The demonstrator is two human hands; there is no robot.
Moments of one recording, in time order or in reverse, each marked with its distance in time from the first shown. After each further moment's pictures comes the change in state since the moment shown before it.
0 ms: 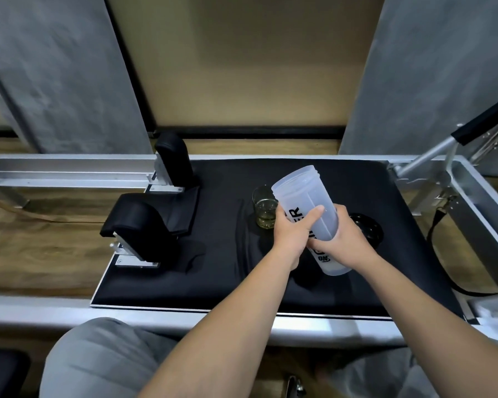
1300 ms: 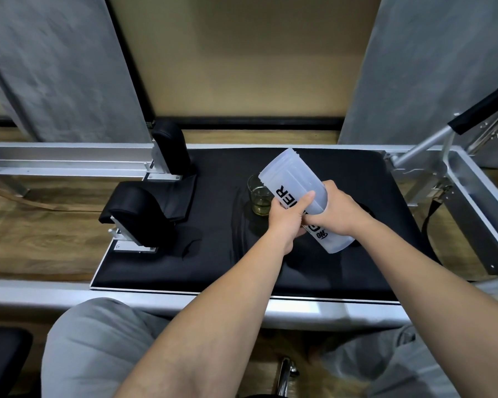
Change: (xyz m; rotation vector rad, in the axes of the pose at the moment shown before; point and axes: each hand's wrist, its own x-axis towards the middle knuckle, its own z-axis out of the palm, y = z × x) left_hand 0.001 -0.004 0.002 -0.028 0.008 -0.043; right_hand 0.015 -0.034 -0.025 -0.228 -0.154 0.039
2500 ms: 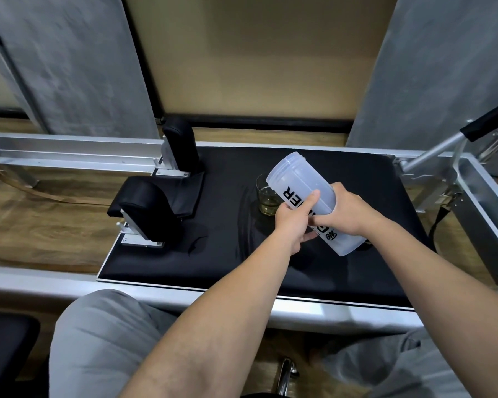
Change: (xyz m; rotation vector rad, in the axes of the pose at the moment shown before) left_hand 0.005 -0.003 -0.004 -0.032 -0.004 -0.090; right_hand 0.003 -0.003 -0.007 -0.102 -0.056 0.021
